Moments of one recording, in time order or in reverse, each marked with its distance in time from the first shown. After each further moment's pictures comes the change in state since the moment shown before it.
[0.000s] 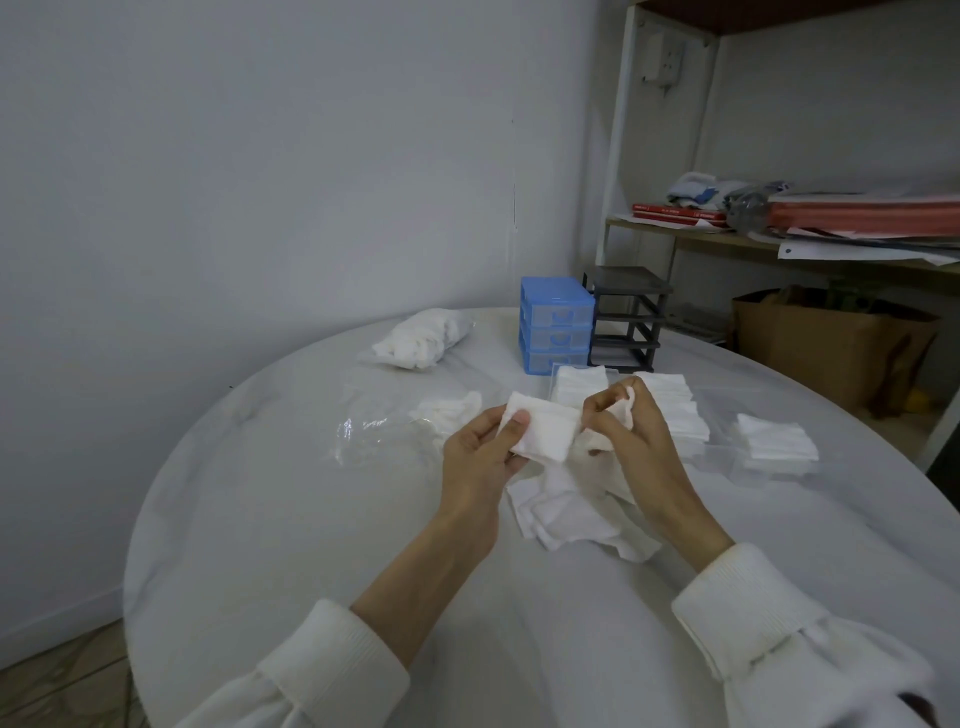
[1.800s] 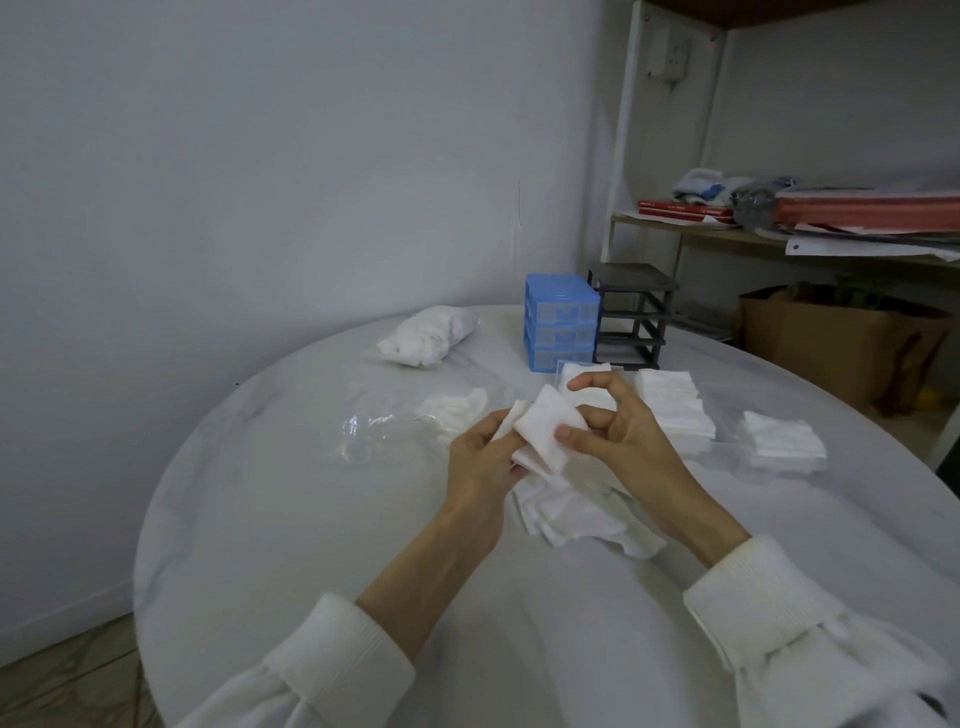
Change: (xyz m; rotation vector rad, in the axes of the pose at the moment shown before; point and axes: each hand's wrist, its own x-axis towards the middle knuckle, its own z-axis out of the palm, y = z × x) left_hand -0.002 0.000 -0.003 0.111 -0.056 -0.026; right_hand -0.002 -0.007 0.001 0.091 -0.266 0.051
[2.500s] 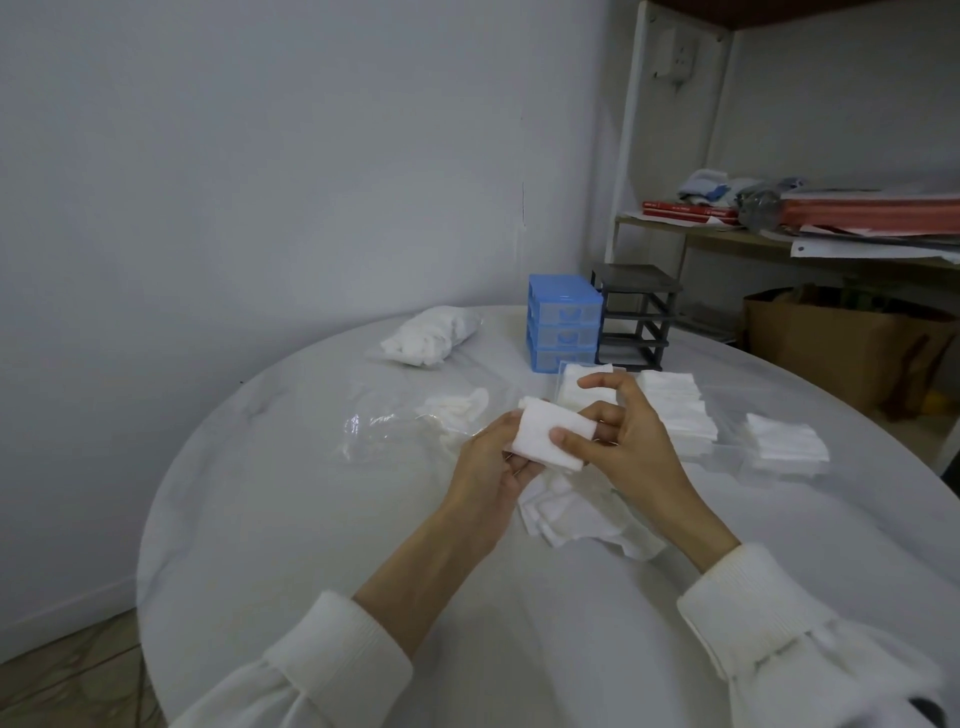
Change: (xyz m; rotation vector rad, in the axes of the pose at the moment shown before) left_hand 0.000 0.006 0.004 -0.265 -0.063 -0.144; right_hand 0.005 0.014 -0.001 -0.158 0.166 -0.054
